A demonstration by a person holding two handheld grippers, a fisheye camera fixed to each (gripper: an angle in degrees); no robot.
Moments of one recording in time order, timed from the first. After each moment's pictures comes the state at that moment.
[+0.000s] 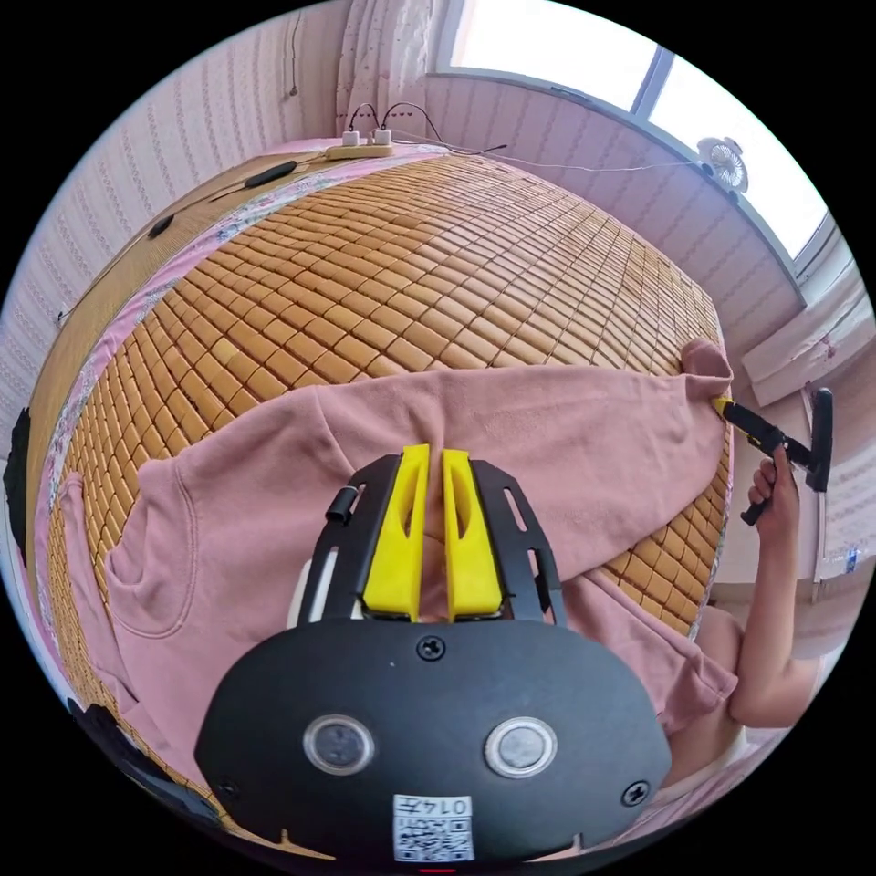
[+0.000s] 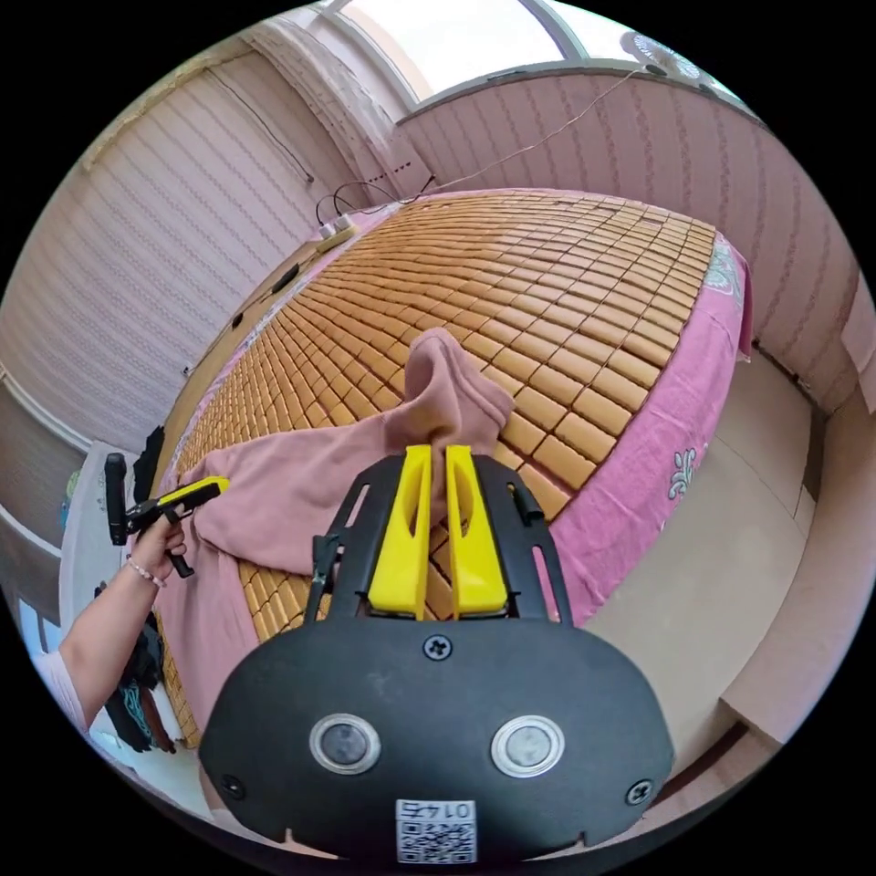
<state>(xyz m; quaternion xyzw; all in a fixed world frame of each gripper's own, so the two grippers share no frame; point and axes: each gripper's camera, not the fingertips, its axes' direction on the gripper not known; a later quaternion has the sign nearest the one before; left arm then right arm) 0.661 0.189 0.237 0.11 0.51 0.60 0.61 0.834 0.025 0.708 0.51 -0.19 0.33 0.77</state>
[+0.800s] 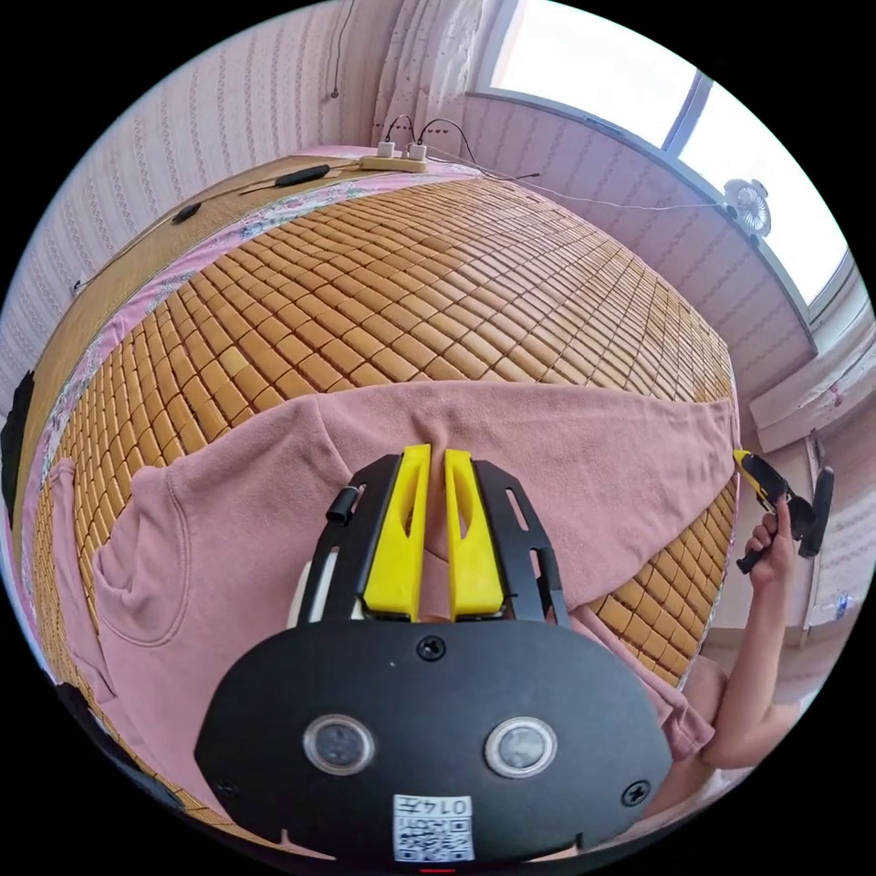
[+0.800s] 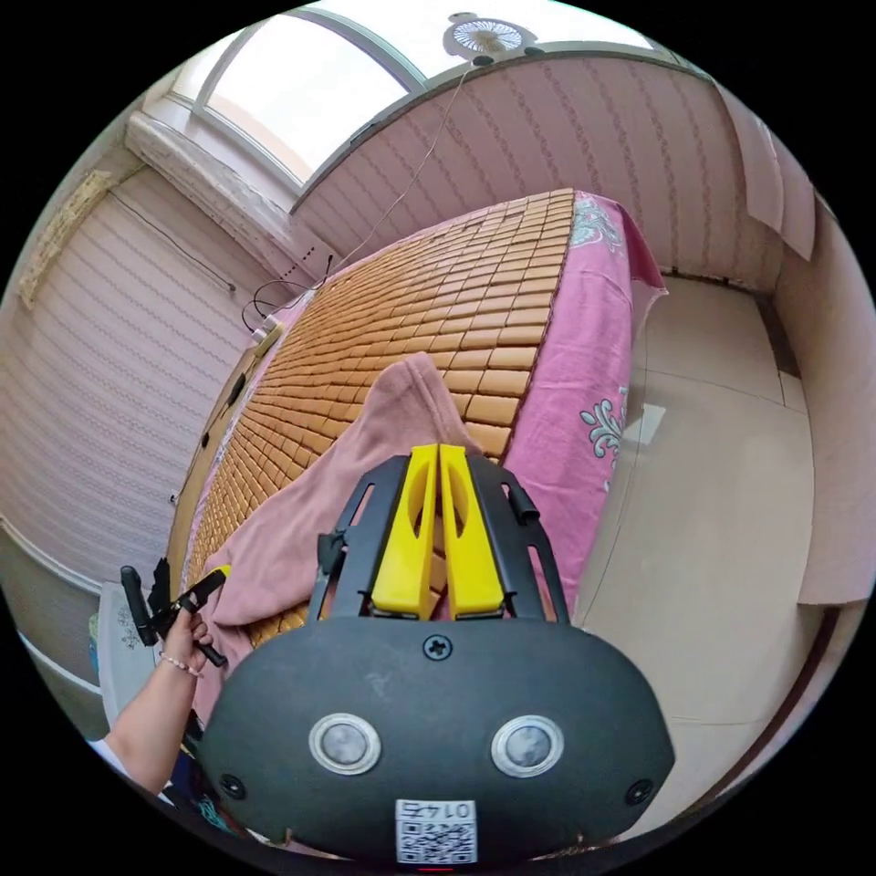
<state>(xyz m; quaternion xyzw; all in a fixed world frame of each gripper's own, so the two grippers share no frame) 0.680 0.203 0.227 0.11 0.54 0.55 0.63 0.868 0.077 0.791 0.55 -0.22 0.48 0.65</state>
